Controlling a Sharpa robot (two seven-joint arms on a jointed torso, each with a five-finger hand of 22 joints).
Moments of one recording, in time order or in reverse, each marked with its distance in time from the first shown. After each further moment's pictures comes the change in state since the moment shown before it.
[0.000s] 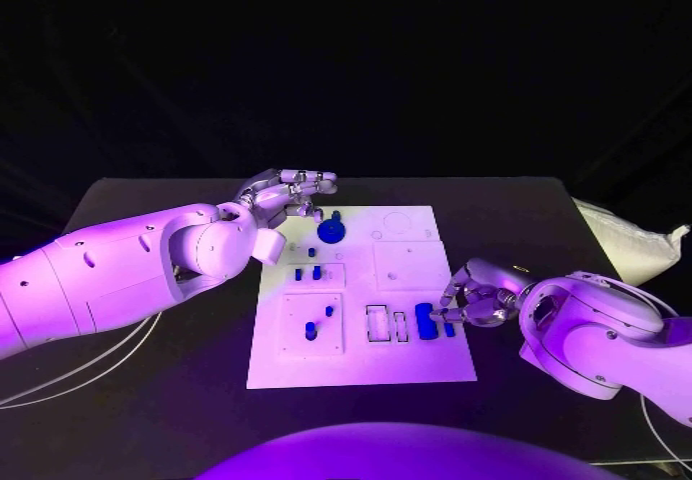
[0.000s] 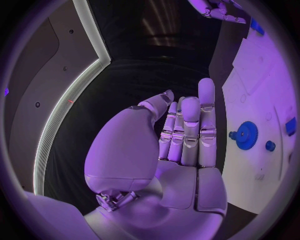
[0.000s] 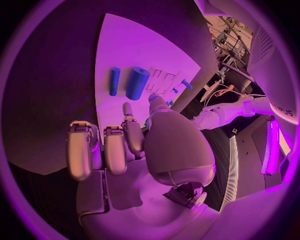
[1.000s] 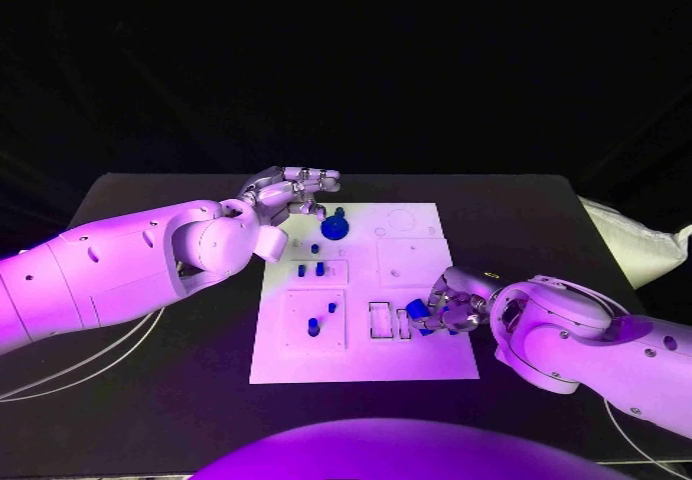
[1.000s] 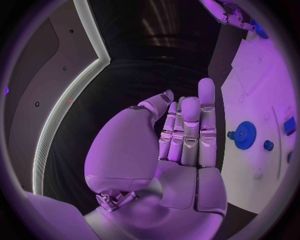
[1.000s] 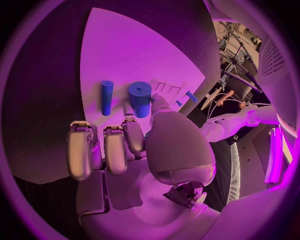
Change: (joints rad) left arm -0.003 -0.003 0.000 0.000 0.000 0.009 -0.004; left_hand 0.000 0.000 -0.003 0.003 0.000 0.000 0.000 0.000 0.000 0.000 0.000 0.000 0.000 0.000 0.000 0.000 0.000 0.000 0.000 0.000 0.000 0.000; right arm -0.048 0.131 0.006 -0.104 -0.049 0.049 -0.025; right_hand 0.014 0.024 -0.009 0.009 0.003 0.004 -0.003 0.027 0.013 0.000 0.000 0.000 -0.001 0.000 0.000 0.000 0.000 0.000 0.000 0.000 0.000 0.000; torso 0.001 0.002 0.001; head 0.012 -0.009
